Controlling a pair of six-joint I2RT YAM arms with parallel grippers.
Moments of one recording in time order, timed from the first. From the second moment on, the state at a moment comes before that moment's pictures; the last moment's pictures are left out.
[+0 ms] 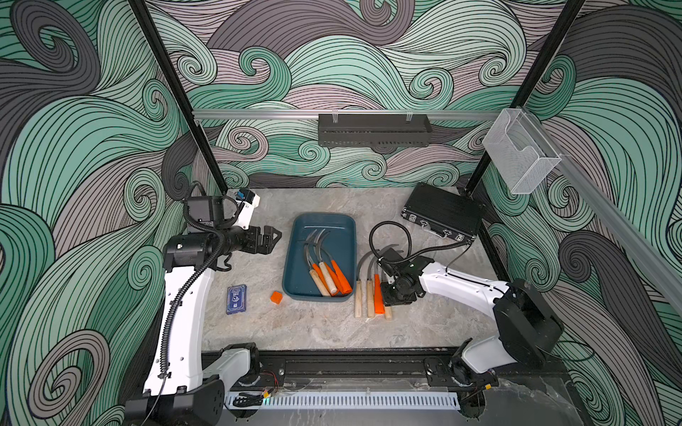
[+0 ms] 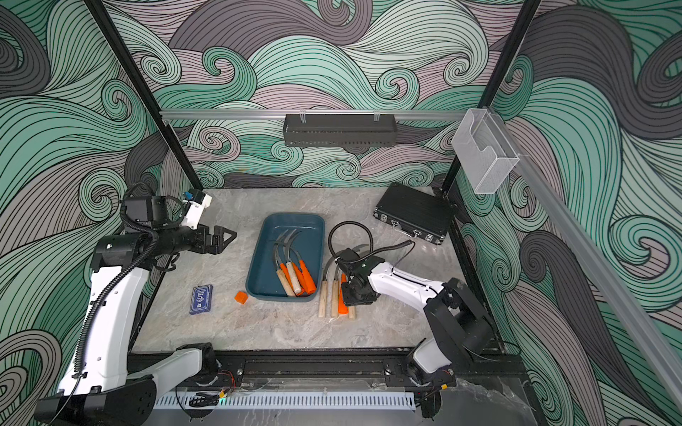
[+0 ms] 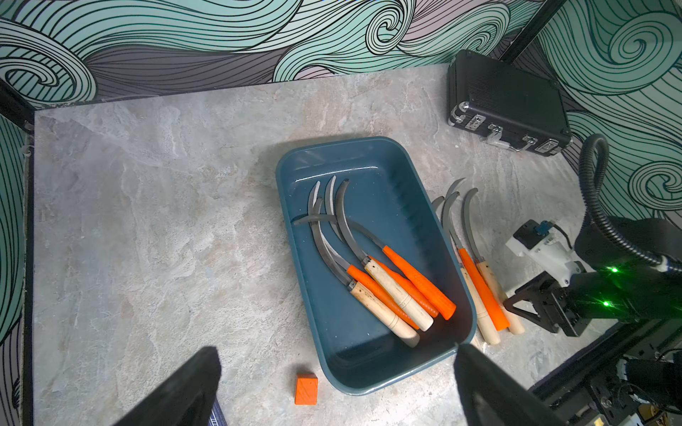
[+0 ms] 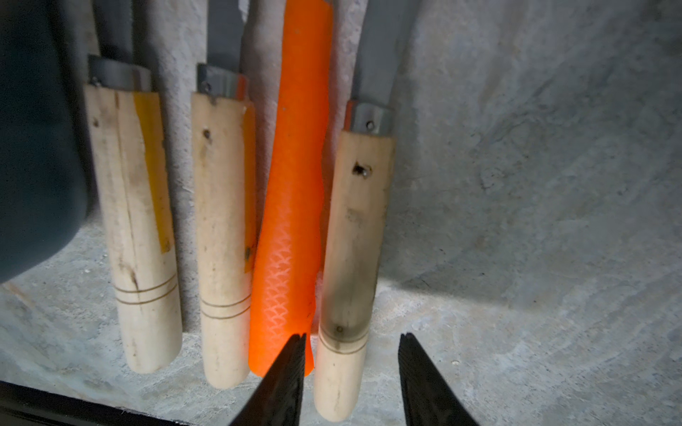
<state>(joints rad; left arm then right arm) 0.09 1.10 1.41 -1.11 0.44 0.17 0.72 1.52 0.88 -0.77 -0.05 0.56</state>
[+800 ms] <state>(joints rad) 0.09 1.09 1.39 -1.10 0.44 0.17 0.74 1.62 0.91 -0.78 -0.01 0.56</state>
